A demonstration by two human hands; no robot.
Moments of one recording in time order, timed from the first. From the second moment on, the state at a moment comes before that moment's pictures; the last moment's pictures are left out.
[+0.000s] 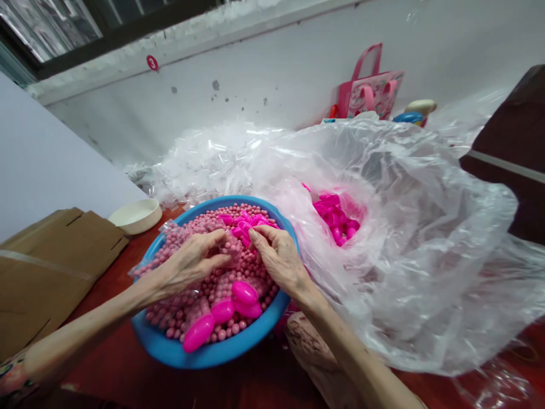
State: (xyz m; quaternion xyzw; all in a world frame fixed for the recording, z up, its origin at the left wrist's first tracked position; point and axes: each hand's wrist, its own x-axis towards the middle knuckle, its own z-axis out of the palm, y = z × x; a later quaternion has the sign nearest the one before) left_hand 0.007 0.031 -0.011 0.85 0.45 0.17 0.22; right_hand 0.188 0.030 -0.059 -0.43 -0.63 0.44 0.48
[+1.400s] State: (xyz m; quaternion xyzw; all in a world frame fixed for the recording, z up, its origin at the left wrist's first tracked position) left_hand 0.001 -0.021 -0.004 0.63 0.48 0.36 0.49; right_hand 0.185 0.009 -0.041 -0.29 -0.76 0.33 0.48
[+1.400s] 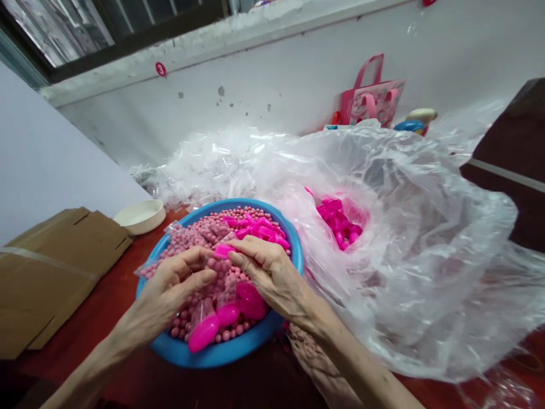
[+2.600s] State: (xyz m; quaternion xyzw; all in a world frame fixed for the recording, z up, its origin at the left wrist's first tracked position) left_hand 0.016 -0.034 -0.031 0.39 0.40 0.54 0.63; right_hand 0.142 -0.007 -0.041 -0.37 -0.83 -0.09 0.41
